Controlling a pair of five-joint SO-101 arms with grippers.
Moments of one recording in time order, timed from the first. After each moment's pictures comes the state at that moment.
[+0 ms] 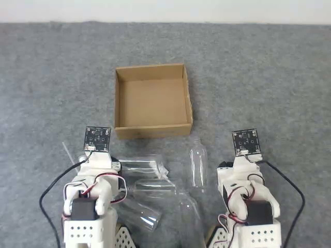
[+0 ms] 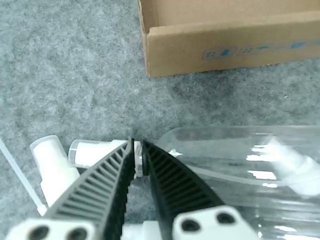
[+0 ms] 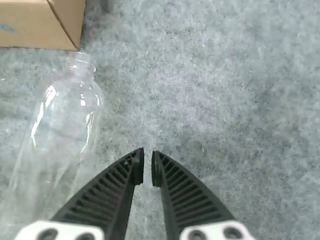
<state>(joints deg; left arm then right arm) -6.5 -103.2 96.9 72.9 2.7 -7.7 -102.9 89.5 73.9 1.9</state>
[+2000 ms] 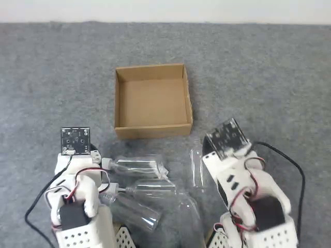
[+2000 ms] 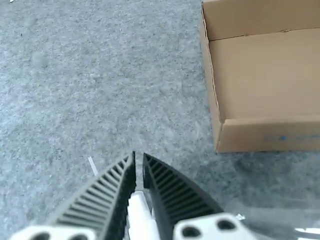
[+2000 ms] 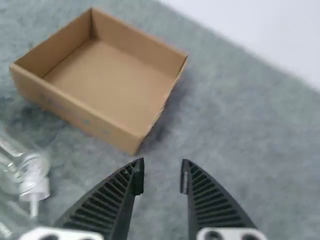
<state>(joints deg) -19.4 -103.3 88.0 66.9 -6.9 -22.4 -82.1 60.7 65.7 15.2</state>
